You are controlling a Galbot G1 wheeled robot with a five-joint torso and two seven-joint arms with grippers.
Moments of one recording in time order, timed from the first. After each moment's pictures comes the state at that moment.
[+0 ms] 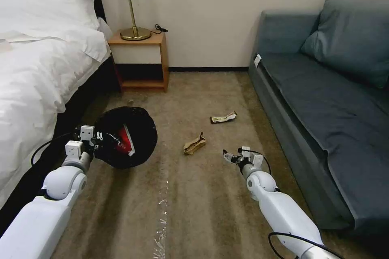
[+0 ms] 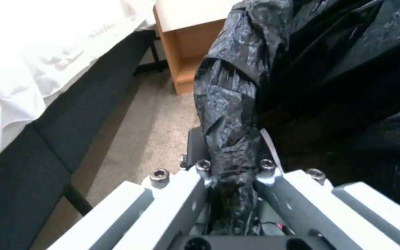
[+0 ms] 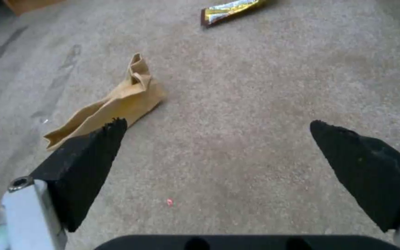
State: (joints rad) left arm 1.07 -0.93 -0.47 -1.62 -0.42 0.19 -0.11; right arm -0.79 1.27 0.11 1.09 0.70 -0.14 0.07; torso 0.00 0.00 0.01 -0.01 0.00
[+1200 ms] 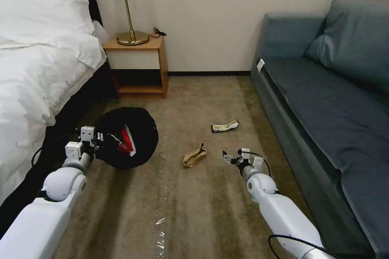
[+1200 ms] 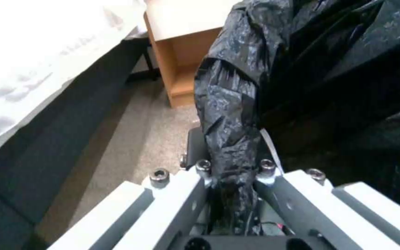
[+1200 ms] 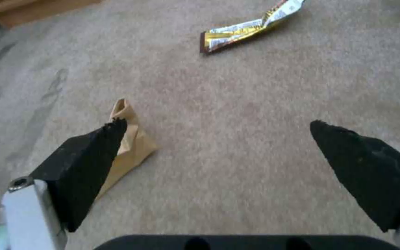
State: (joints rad) left arm 1.09 -0.93 -0.48 -1.64 -0.42 0.18 -0.10; right arm -0.81 1.27 0.12 1.09 0.69 -0.13 0.06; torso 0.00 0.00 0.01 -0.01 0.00
